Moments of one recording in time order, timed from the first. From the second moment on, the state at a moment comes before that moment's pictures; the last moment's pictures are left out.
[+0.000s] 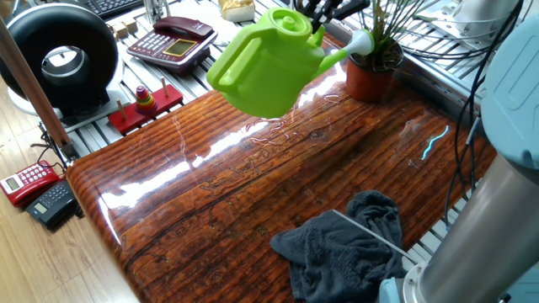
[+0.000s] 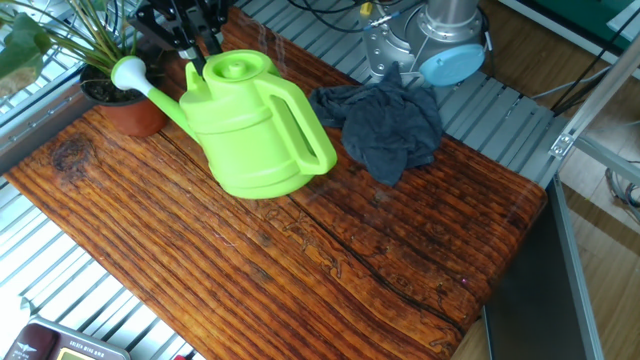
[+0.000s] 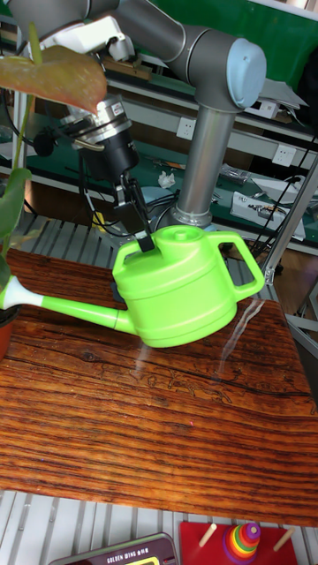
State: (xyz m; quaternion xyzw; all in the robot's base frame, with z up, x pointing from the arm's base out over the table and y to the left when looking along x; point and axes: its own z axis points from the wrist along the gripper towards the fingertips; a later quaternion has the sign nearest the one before) arm 0.522 -0.022 0.308 -0.66 0.67 0.18 0.28
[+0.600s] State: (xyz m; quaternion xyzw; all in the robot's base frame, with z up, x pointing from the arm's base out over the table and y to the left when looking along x) arm 0.524 -0.024 0.304 -0.66 0.68 0.18 0.27
